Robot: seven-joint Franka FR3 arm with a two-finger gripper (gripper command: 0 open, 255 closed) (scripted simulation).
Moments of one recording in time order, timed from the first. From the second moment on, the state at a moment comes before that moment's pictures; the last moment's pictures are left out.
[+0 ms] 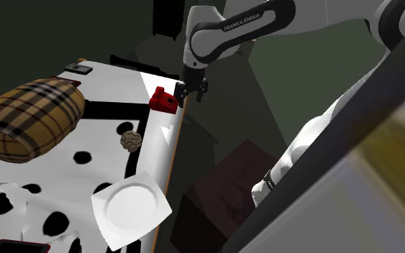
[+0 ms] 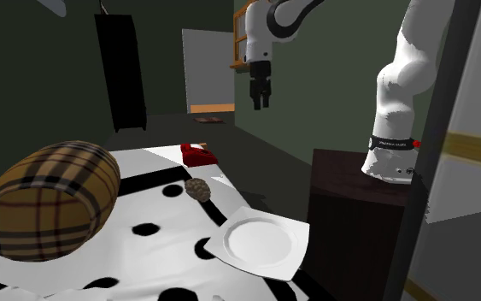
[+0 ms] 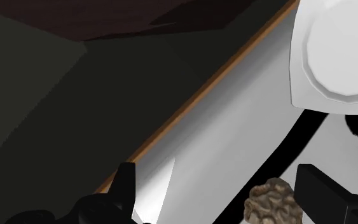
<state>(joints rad) 0.04 -0.17 0.11 -2.38 0.04 2.13 0.25</state>
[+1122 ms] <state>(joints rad) 0.09 0.50 0.12 -1.92 -0.02 2.37 0.36</state>
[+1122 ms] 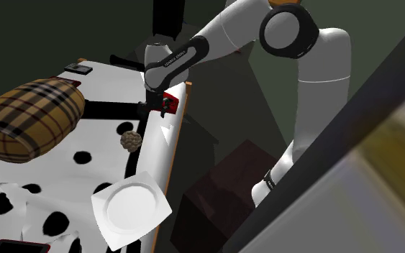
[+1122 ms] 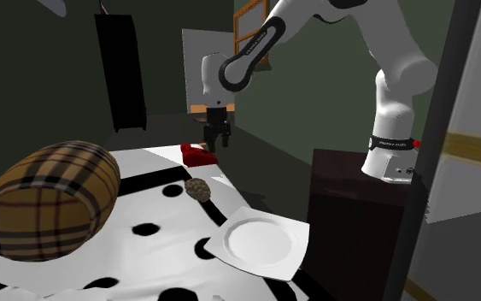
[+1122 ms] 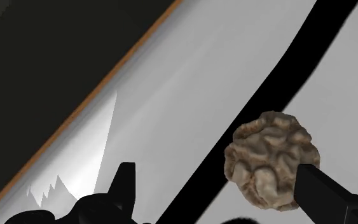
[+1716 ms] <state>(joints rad) 0.13 0.84 0.11 -1.54 -0.03 2.34 0.39</state>
